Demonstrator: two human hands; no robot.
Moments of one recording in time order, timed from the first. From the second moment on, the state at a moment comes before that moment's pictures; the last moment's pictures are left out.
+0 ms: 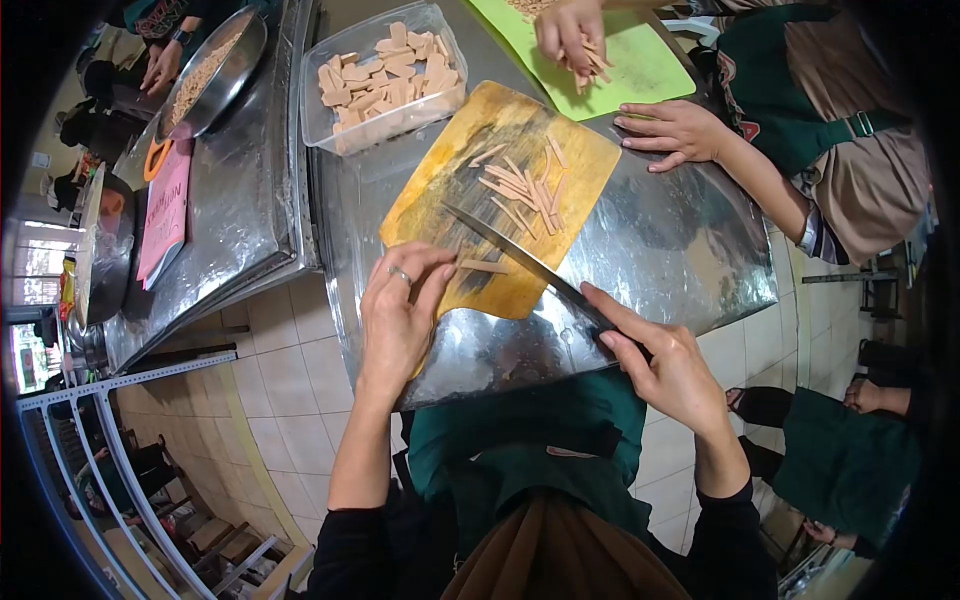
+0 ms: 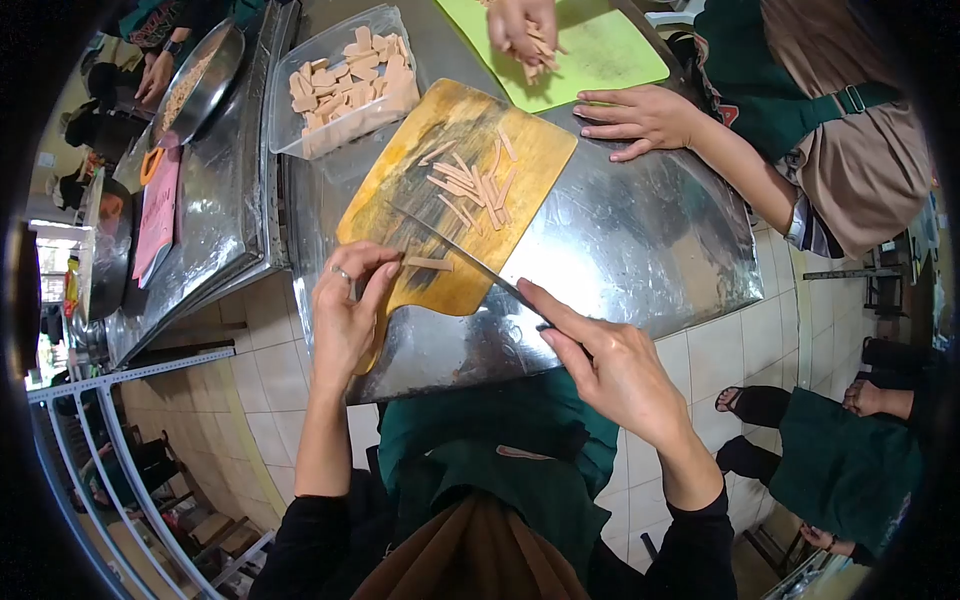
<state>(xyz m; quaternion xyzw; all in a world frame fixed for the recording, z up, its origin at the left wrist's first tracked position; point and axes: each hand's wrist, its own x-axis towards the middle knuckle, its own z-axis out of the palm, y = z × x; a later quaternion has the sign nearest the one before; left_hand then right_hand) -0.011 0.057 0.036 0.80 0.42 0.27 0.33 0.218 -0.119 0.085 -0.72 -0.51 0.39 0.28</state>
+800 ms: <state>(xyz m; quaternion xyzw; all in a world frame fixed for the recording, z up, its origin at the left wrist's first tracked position) -0.016 0.022 0.015 0.89 0.37 0.22 0.14 0.220 -0.121 0.074 -0.70 -0.56 0.36 0.27</state>
